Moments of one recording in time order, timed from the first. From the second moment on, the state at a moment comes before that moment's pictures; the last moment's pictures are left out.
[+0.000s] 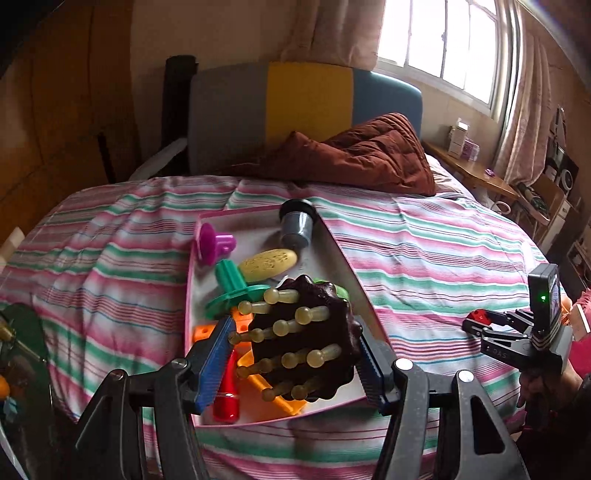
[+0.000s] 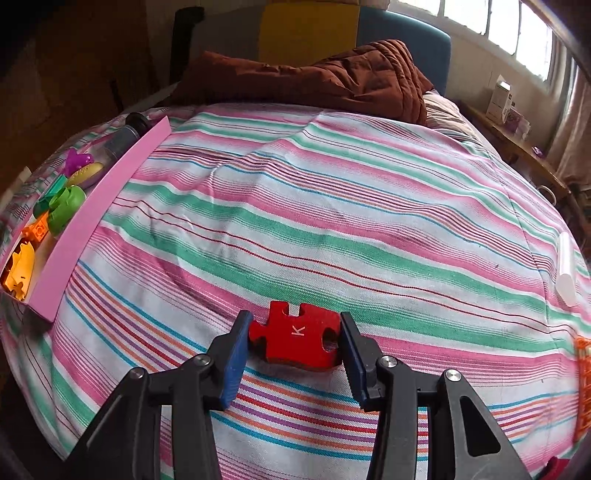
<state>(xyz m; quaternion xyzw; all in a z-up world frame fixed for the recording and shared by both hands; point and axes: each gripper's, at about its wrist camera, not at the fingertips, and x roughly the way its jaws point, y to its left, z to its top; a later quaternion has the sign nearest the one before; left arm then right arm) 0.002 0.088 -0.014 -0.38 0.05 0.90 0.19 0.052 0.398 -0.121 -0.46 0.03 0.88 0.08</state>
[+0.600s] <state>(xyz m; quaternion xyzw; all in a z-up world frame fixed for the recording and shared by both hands) -0.001 0.060 -0.024 -0.39 0.04 0.90 0.16 0.054 0.391 -0.122 -0.45 0.02 0.89 0.10</state>
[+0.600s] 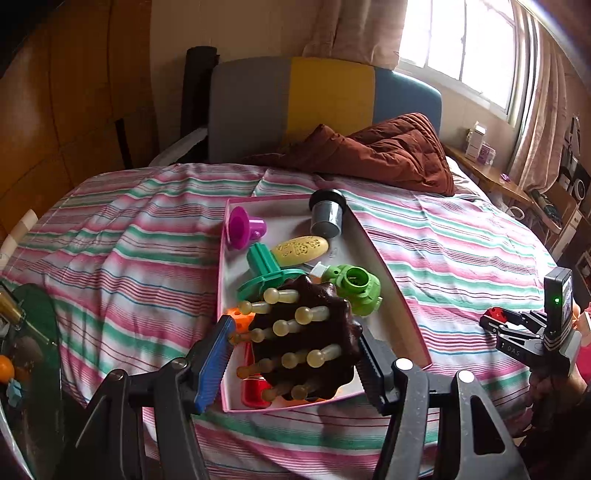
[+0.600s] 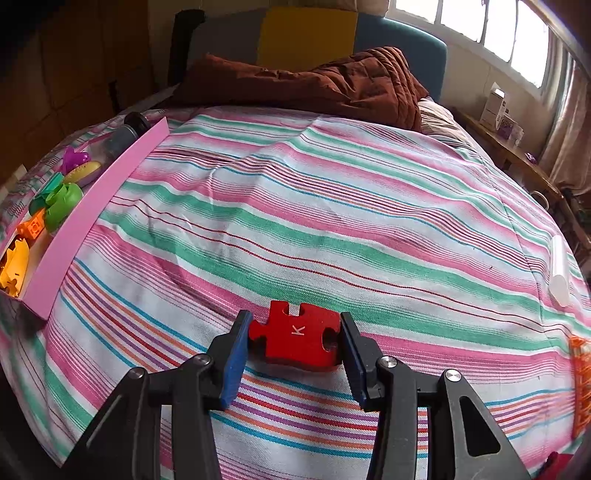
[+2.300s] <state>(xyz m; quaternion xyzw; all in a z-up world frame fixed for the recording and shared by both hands) -0.113 0.095 -0.080 -0.50 -0.05 0.84 0.22 0.053 0.392 -0.122 -0.44 0.02 0.89 0.10</state>
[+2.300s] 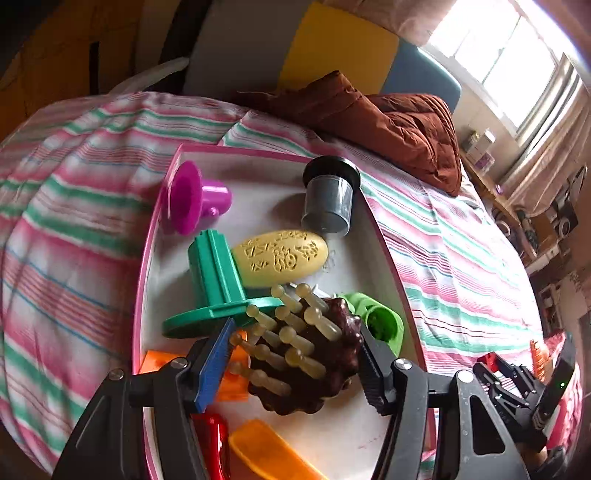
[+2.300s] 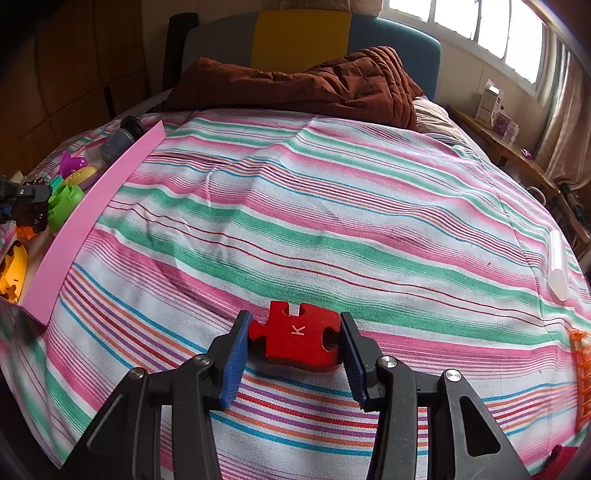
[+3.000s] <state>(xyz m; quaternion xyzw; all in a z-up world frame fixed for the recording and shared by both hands) -0.058 0.049 -0.032 -0.43 -0.03 0.89 0.15 0.051 0.387 -0.120 -0.45 0.03 0.88 0.12</state>
